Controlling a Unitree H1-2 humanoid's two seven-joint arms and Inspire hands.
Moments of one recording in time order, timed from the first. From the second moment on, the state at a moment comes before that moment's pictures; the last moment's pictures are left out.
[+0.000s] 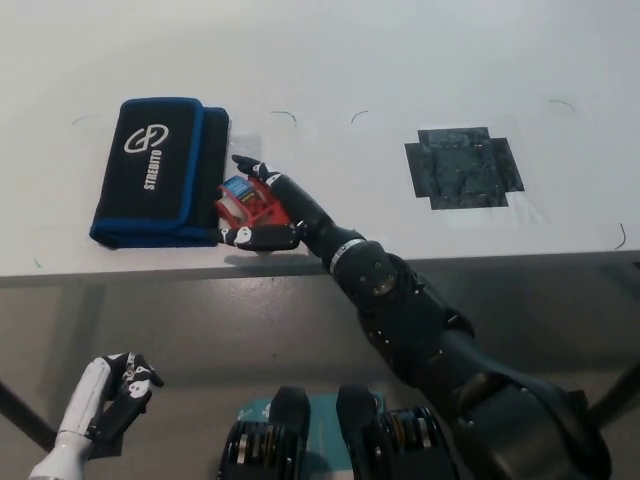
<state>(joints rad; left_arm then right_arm) -0.06 0.28 0.01 0.27 0.17 -0.23 -0.02 -1.04 0.17 0.22 1.34 -0.16 -0.41 0.06</state>
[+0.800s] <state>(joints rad) -0.05 0.28 0.03 0.27 0.15 -0.25 -0.02 -1.06 0.04 0.18 1.23 -0.15 -0.41 0.14</state>
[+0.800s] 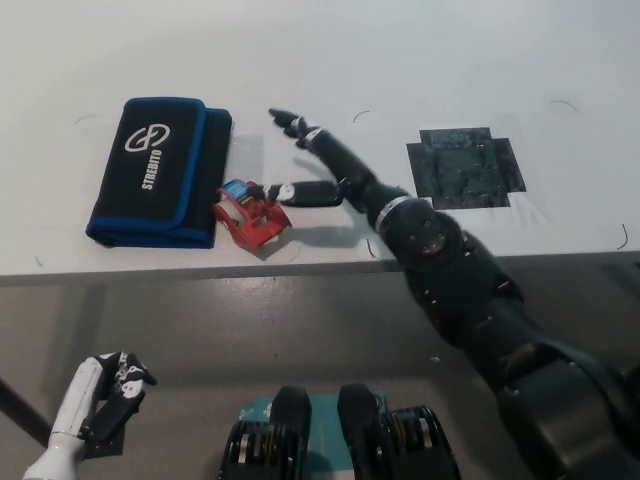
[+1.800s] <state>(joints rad) -0.05 0.28 0.04 0.27 0.15 -0.25 -0.03 -0.39 -0.25 0.07 0.27 -0.08 -0.30 0.21</state>
